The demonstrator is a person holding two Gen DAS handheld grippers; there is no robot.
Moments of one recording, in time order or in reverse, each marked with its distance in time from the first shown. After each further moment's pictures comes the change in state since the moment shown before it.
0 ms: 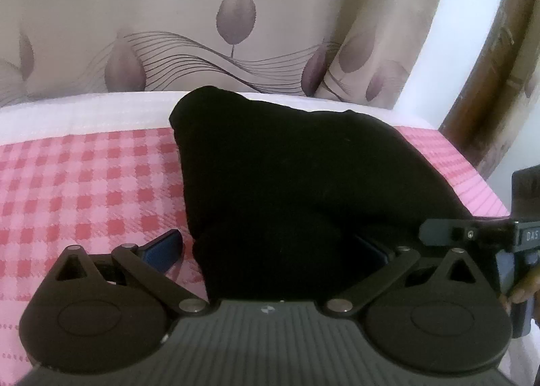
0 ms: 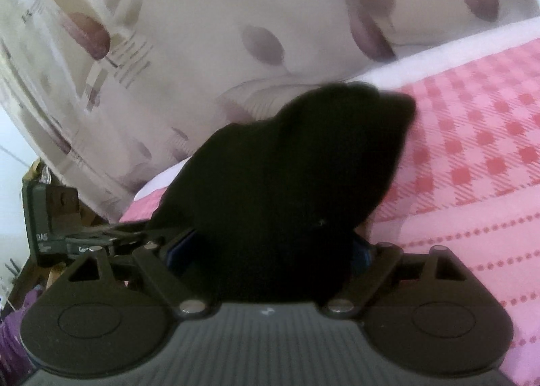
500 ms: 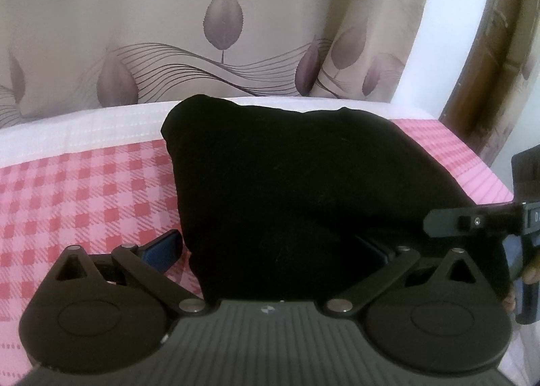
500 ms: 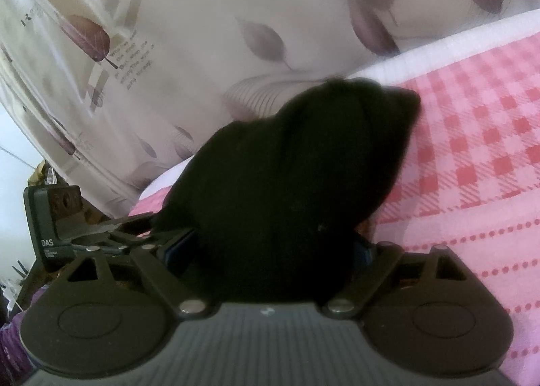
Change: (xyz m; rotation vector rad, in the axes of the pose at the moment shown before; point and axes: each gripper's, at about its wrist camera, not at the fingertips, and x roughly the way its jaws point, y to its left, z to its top) left arm 0.003 -0.006 0.003 0.067 -0.005 0.018; right arm -0.001 -0.006 0.005 0.043 0.014 0.025
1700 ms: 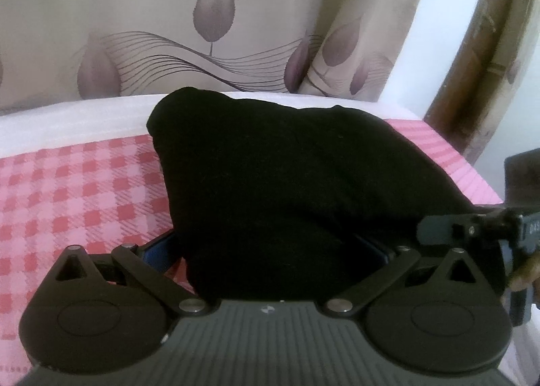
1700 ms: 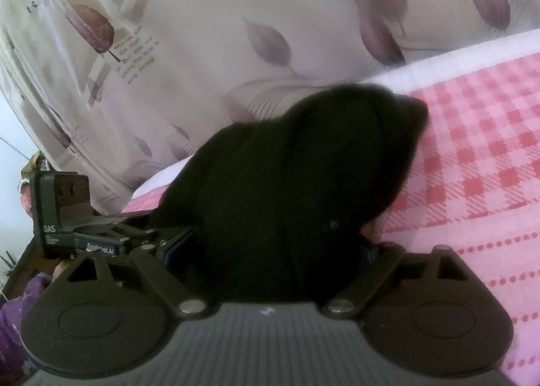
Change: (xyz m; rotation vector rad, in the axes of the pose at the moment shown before) left arm 0.015 0.012 0.002 -0.020 0.006 -0.091; right arm 0.009 0.004 0.001 -0.046 -0.015 -0.021
